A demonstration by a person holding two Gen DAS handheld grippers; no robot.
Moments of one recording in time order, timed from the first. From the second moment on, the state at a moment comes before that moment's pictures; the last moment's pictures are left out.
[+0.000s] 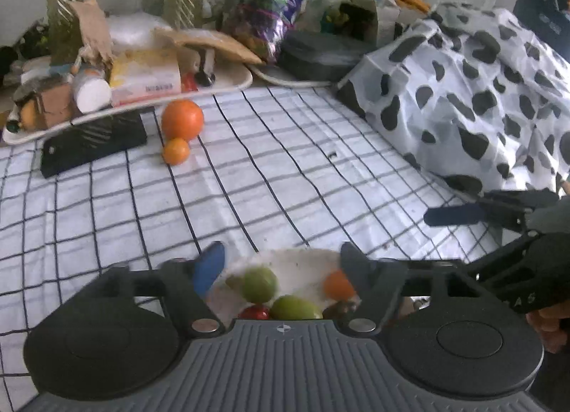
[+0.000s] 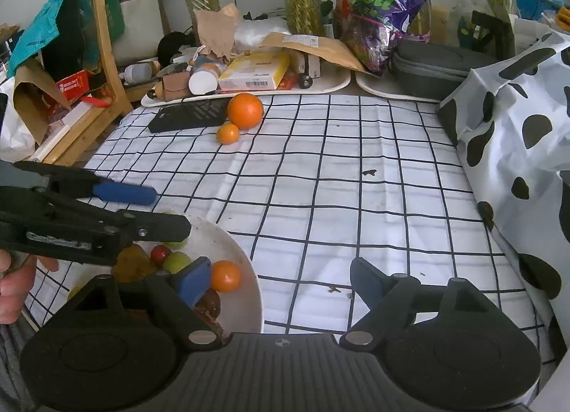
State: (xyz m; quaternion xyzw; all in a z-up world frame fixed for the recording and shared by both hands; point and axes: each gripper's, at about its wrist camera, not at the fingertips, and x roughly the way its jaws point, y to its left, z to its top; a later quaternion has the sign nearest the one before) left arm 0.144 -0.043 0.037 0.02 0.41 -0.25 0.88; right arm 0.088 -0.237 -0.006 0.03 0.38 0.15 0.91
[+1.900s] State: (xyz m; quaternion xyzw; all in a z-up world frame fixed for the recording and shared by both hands) left arm 0.120 -0.004 0.040 0.07 0.39 -0.18 0.90; right arm 0.089 -0.195 -0.005 -0.04 0.35 0.16 0.92
